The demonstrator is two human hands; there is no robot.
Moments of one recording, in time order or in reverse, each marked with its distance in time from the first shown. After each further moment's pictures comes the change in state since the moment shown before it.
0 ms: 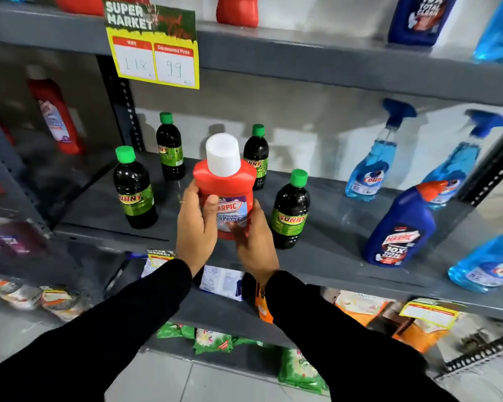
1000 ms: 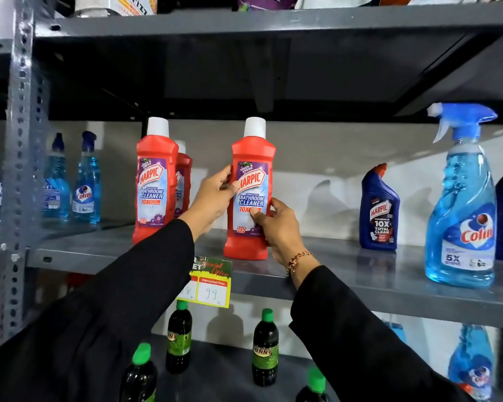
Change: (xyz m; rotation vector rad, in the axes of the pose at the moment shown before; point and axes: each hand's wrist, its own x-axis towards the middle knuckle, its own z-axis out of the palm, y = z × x) left_hand 0.311 0.176 -0.044 -0.197 -0.171 0.111; right_hand 0.232 -0.240 -0.089 0.261 0.204 -0.128
